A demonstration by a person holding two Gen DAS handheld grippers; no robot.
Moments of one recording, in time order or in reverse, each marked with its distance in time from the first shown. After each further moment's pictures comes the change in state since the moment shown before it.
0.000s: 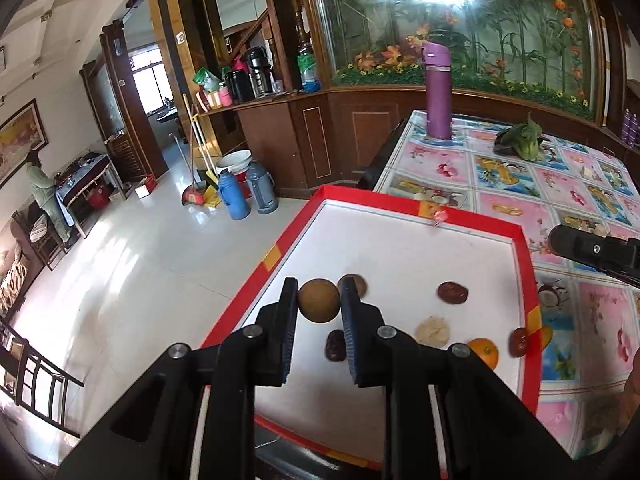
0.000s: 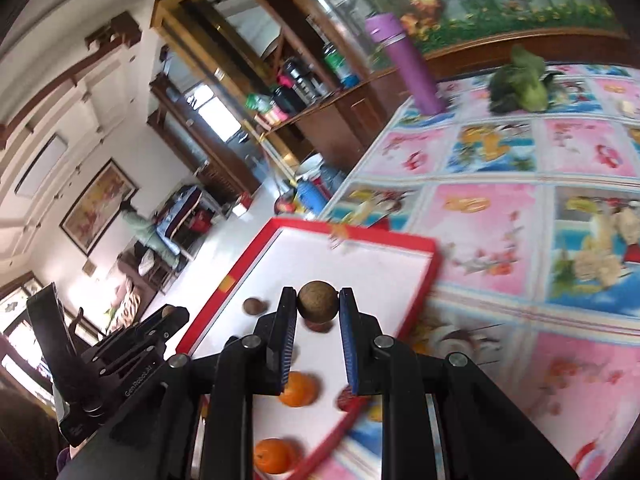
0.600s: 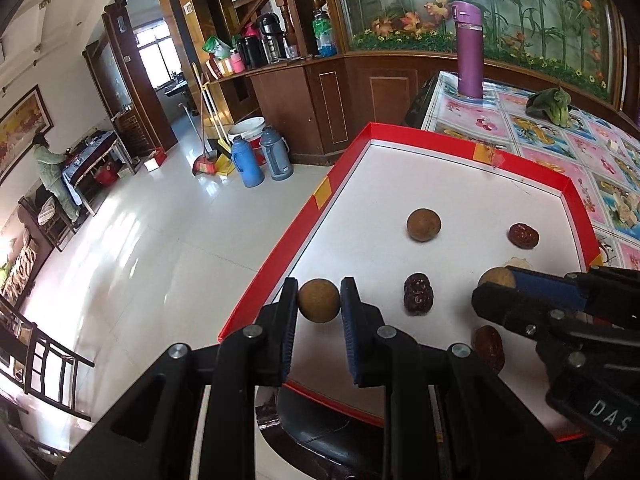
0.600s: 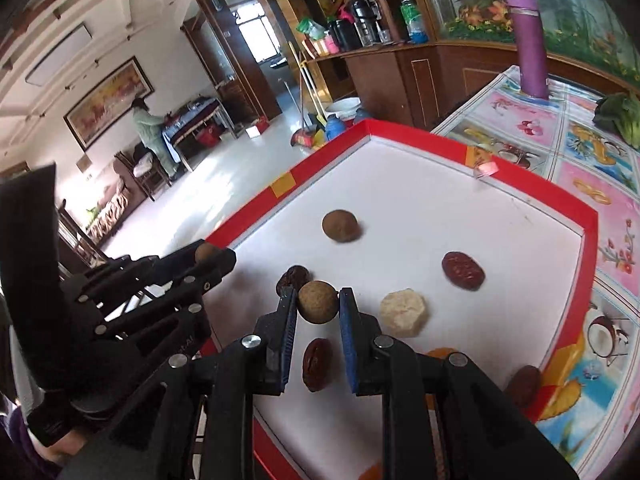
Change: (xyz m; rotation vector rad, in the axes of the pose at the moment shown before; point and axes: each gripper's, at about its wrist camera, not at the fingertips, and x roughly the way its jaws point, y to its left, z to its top) left arm 0.035 0.037 -0.033 0.001 0.107 0.034; right arm 0.093 0.088 -0.052 -0.281 0.200 -0.056
